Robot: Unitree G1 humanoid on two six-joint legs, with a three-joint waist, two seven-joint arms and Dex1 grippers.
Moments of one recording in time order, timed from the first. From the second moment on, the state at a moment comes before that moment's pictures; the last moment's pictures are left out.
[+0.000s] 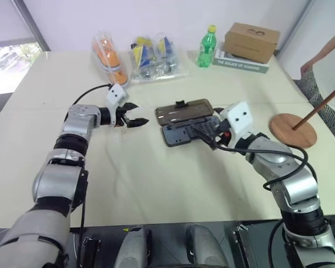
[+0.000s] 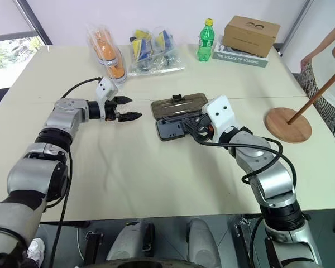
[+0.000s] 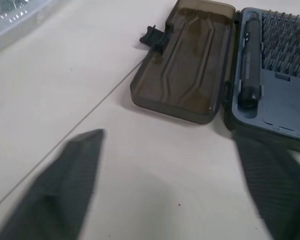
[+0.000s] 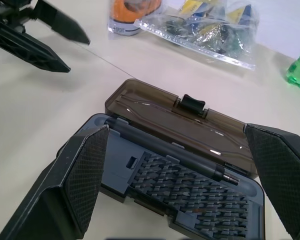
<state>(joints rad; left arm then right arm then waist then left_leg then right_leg) -1.08 0.46 -0.06 1.07 -0.07 0.05 -1.10 -0.37 -0.53 0.06 -0.47 0.26 0.71 0.37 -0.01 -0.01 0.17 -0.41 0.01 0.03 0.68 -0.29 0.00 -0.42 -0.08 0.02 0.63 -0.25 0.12</state>
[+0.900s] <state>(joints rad) -1.27 0.25 -0.02 1.33 0.05 0.02 -0.73 -0.36 -0.46 0.07 -0.50 0.20 0.71 0.34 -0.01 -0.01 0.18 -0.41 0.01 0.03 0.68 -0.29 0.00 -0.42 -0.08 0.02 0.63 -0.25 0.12</state>
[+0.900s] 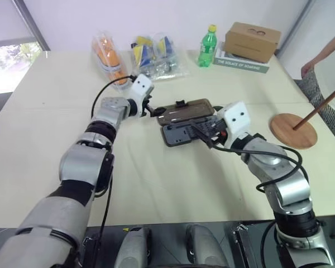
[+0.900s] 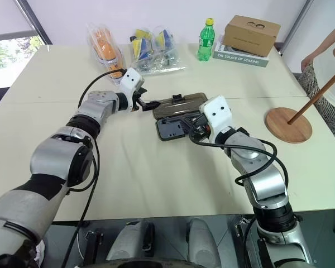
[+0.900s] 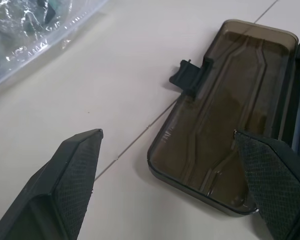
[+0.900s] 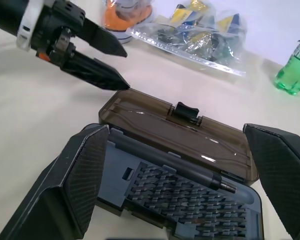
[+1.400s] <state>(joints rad) -1.26 0.21 0.02 1.37 0.07 0.06 -0.59 -0.31 -0.46 0.06 -0.58 0.17 0.76 0.30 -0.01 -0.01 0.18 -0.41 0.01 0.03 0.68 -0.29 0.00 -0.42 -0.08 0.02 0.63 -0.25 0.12</state>
